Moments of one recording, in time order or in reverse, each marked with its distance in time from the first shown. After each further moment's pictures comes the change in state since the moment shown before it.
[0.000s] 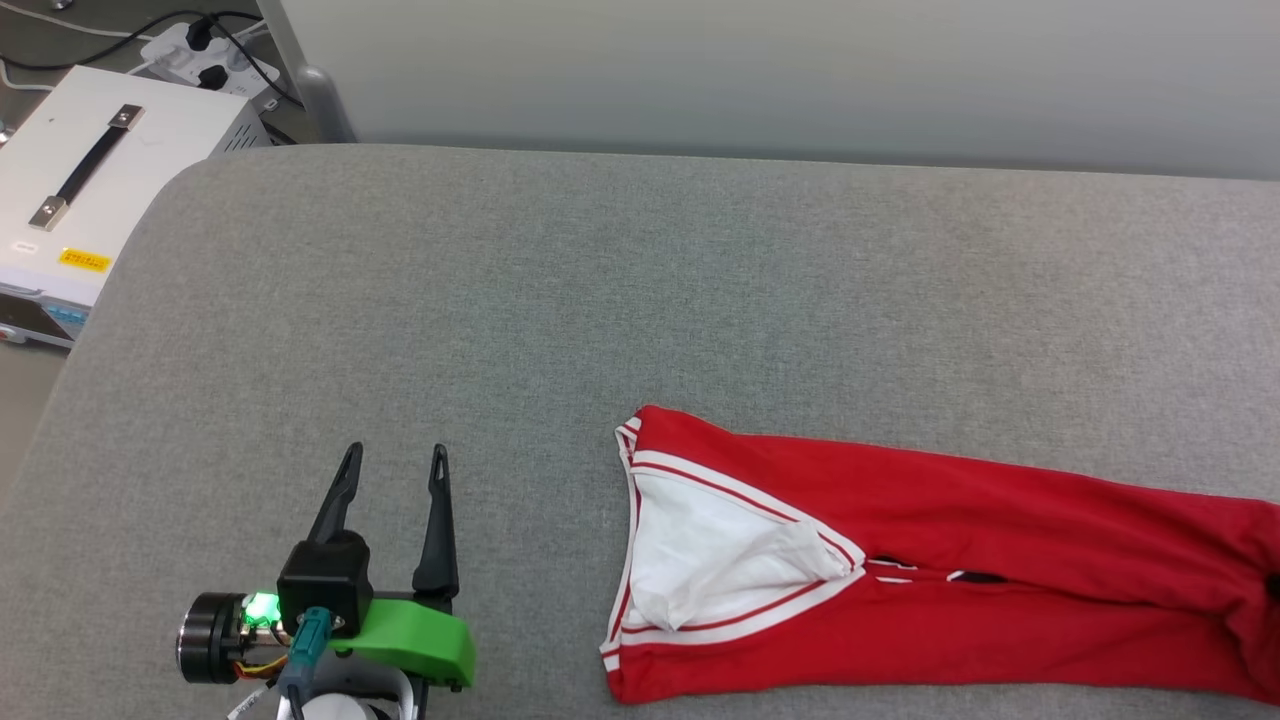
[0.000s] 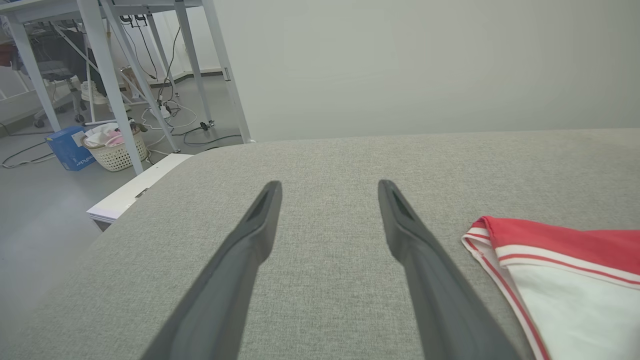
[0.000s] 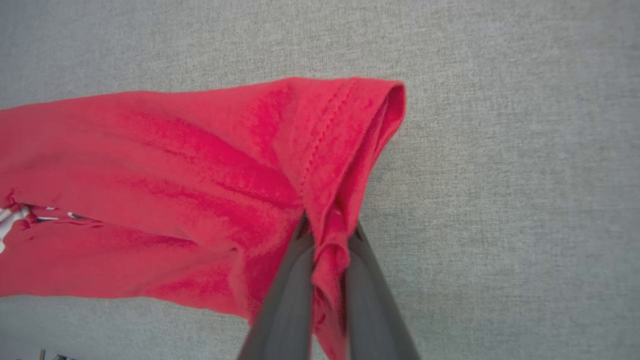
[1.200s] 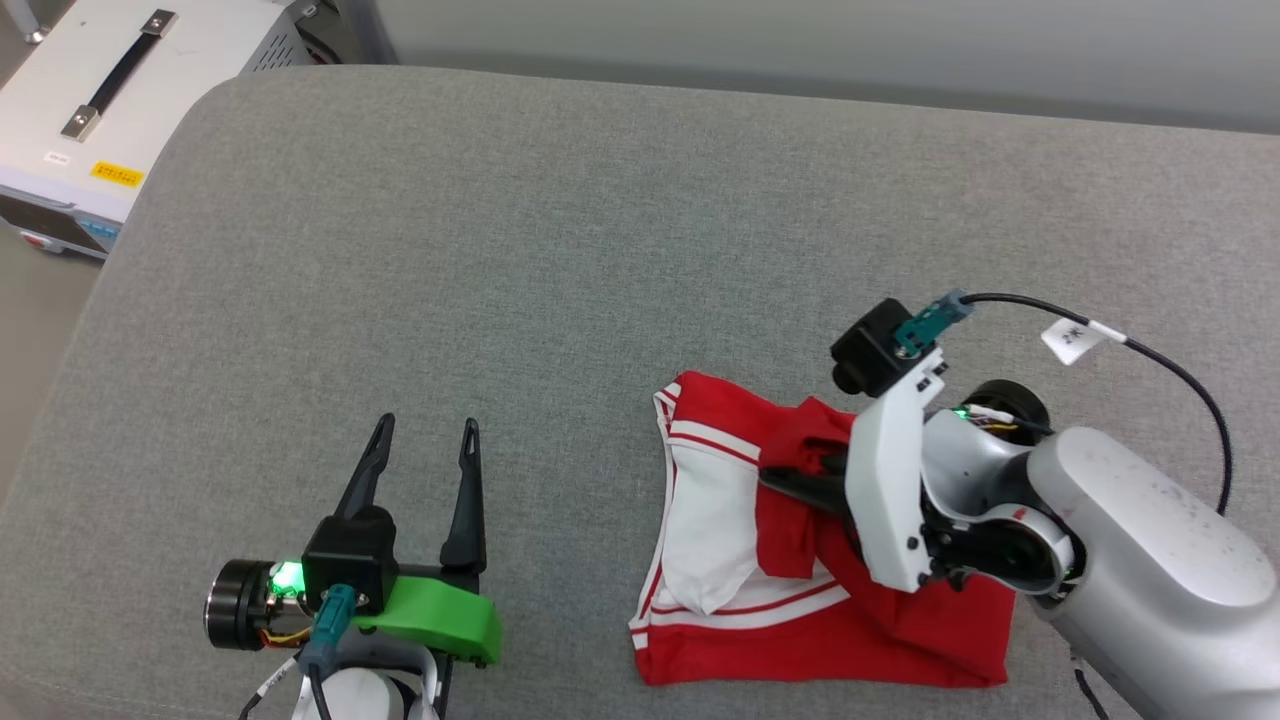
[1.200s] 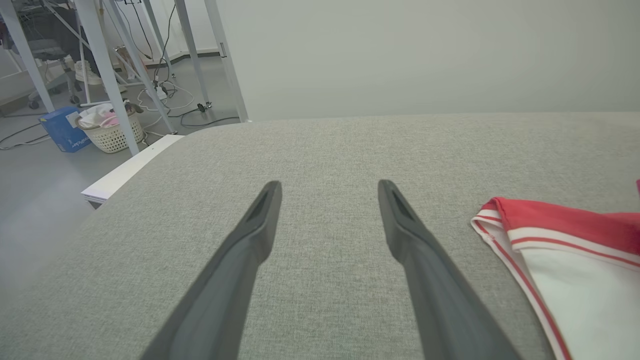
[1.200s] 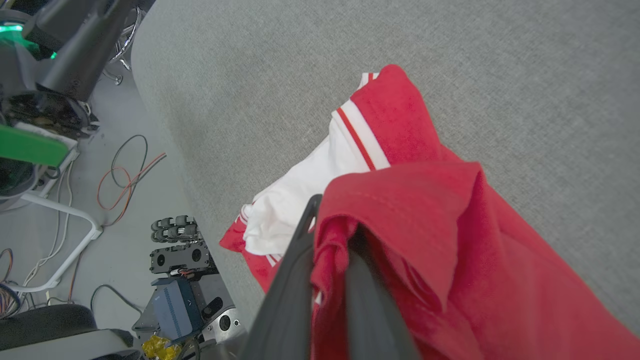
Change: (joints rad) left arm -0.030 -0.084 0.054 0.005 0.080 -0.094 0.000; right arm -0.485 0.358 0.531 -0.320 -0.124 0.000 0.259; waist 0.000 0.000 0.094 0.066
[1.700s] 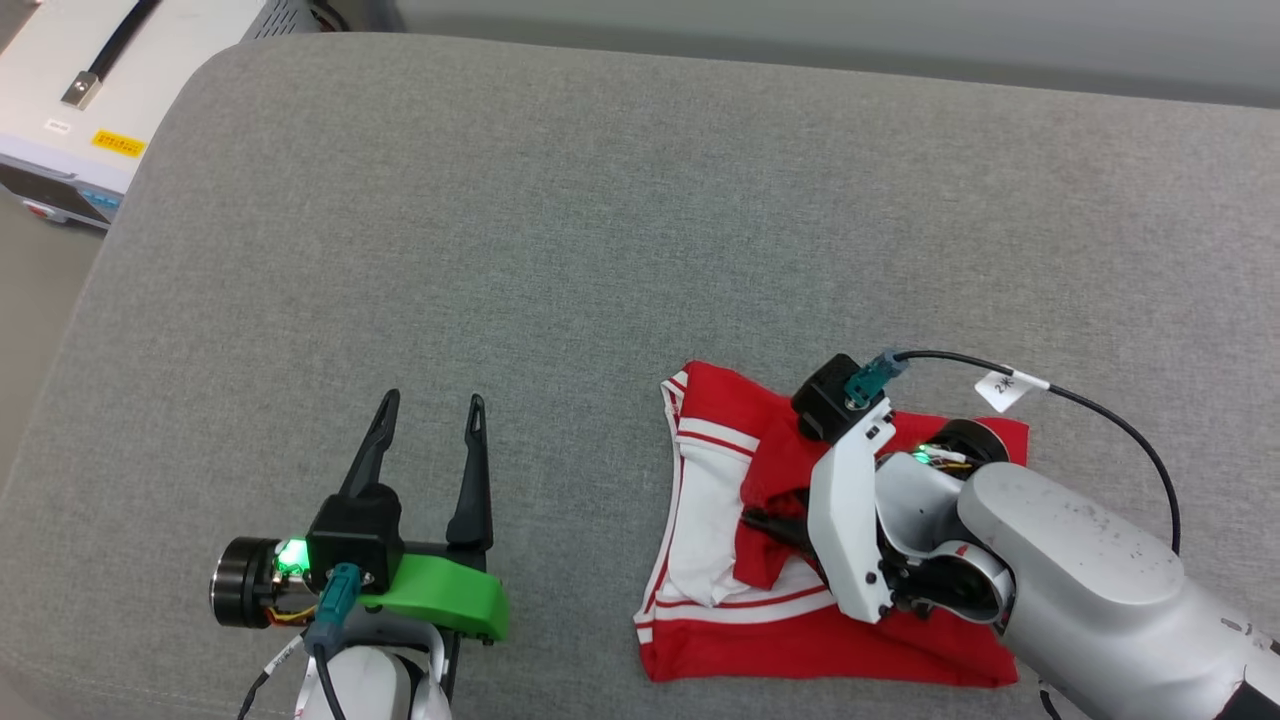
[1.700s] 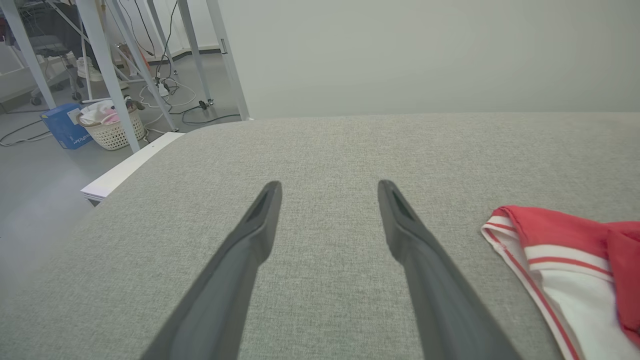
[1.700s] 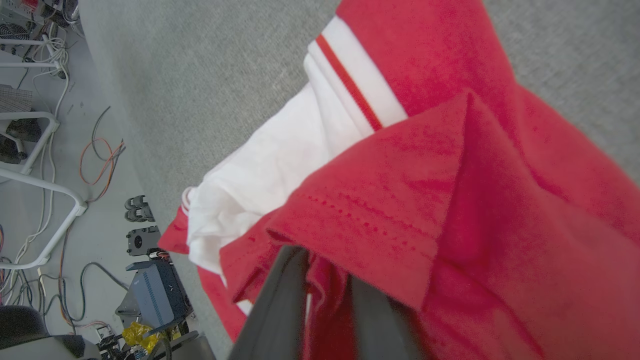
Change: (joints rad) left arm -0.039 -0.019 0.005 0.006 0.011 -0.003 0.000; right arm -0.087 0.065 0.234 0.274 0.001 0.000 -0.179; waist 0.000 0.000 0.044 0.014
